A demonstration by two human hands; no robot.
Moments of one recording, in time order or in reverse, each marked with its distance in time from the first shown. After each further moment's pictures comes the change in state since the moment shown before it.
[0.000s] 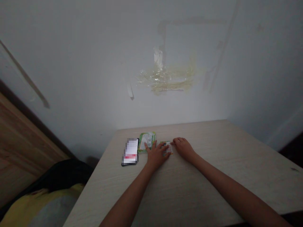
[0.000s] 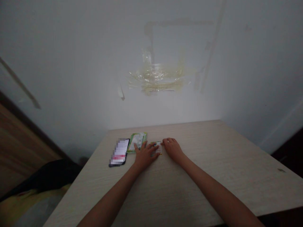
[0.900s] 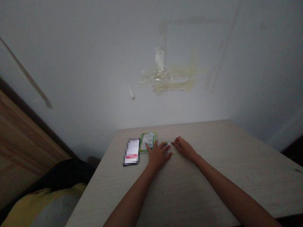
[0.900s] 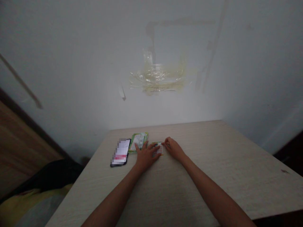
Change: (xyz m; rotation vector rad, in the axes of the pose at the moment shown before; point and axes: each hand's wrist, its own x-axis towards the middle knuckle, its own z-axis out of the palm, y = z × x) left_hand -0.001 0.000 -0.001 0.017 0.011 0.023; right_hand -0.001 0.006 0.003 0.670 -0.089 0.234
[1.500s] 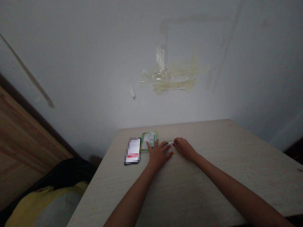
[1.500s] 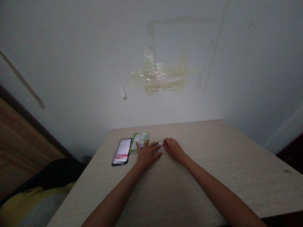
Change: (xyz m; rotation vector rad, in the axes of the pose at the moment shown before) left_hand 0.002 -0.003 0.003 -0.004 0.017 0.008; right_hand -0.002 -0.005 0.001 -0.299 0.015 -0.179
